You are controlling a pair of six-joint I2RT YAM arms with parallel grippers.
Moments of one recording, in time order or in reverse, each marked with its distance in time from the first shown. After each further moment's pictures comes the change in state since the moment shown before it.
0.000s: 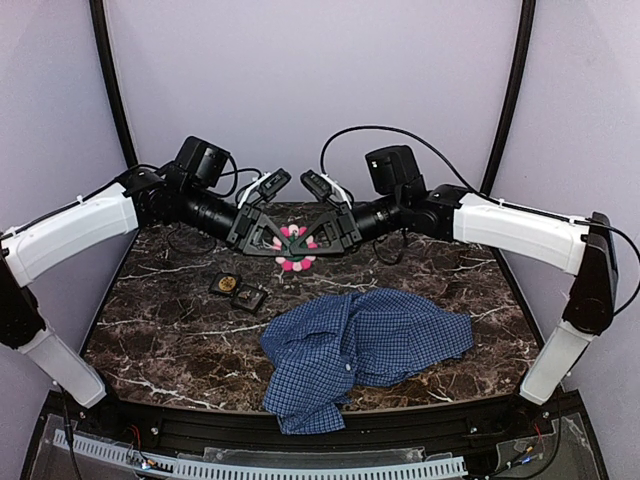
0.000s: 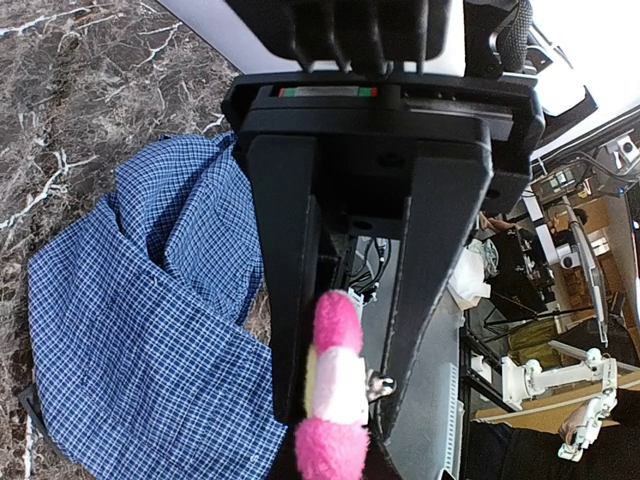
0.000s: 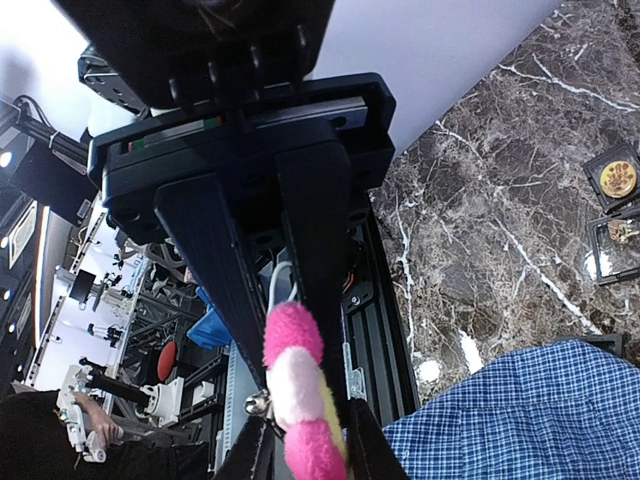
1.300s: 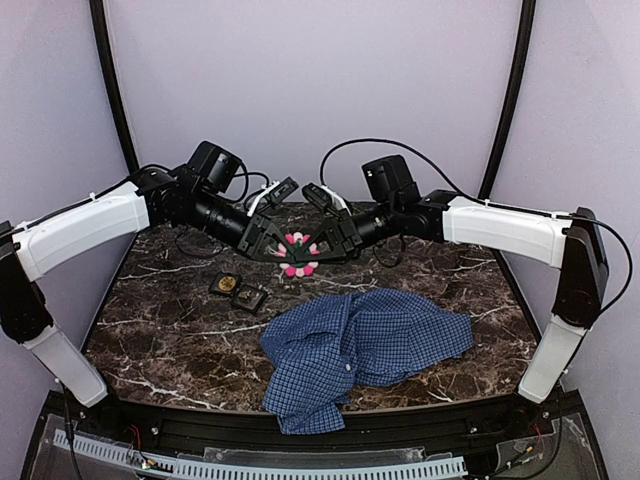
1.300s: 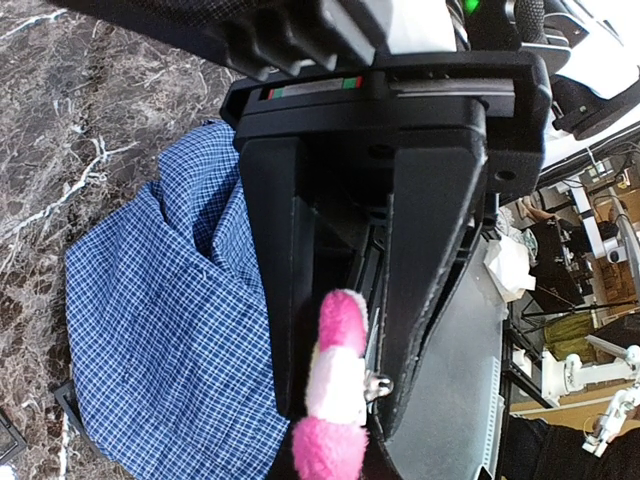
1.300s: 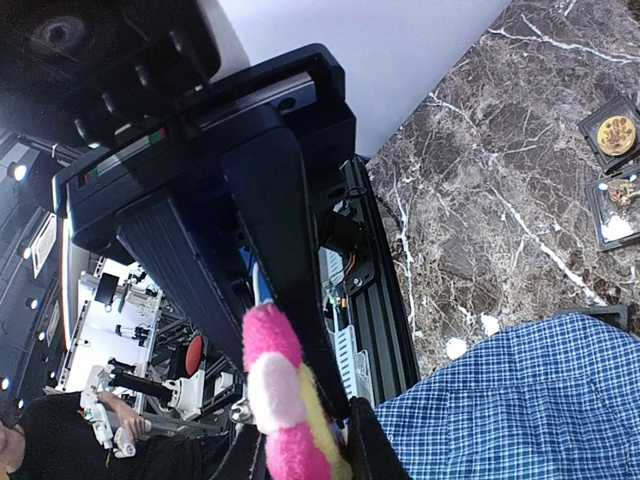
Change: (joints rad) left arm -0.014 0.055 0.034 -0.070 -0.101 0.103; right arm -0.055 0.070 -0.008 -0.020 -0.089 0.009
